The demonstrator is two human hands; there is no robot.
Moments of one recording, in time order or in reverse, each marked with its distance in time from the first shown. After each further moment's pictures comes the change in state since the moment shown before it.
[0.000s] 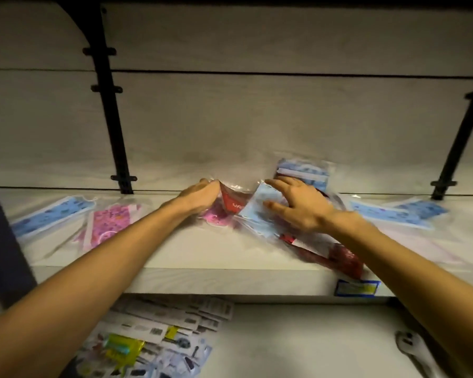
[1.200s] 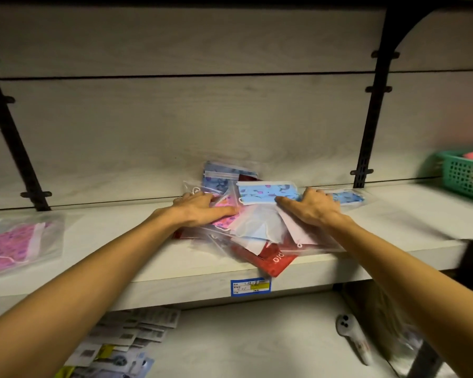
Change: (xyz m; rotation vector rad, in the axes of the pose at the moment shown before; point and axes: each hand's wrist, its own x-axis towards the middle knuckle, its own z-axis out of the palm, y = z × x) left_hand 0.025 0.131 0.104 0.370 -0.179 0.075; right_hand -0.068 0.182 -0.017 0.110 -0.008 0.772
